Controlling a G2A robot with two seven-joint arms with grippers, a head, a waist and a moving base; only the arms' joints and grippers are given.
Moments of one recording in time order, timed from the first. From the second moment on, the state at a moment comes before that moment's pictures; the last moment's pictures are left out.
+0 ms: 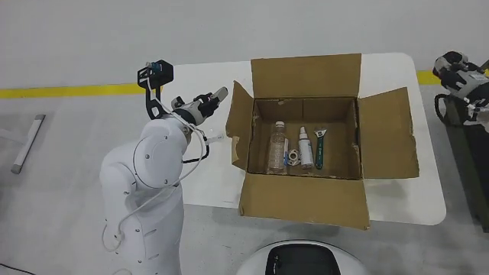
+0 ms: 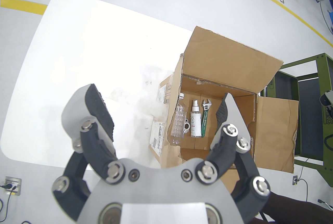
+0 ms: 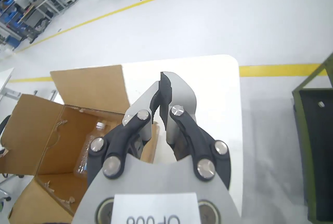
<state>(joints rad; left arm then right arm) 0.86 -1.50 -1.42 -2.04 1.26 0.39 -1.34 -1.31 -0.70 1.72 -1.91 -0.34 0.27 0.45</state>
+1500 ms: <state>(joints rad) 0.86 -1.50 -1.42 -2.04 1.26 0.39 -1.34 -1.26 -0.80 1.30 -2.05 -0.30 0.11 0.75</state>
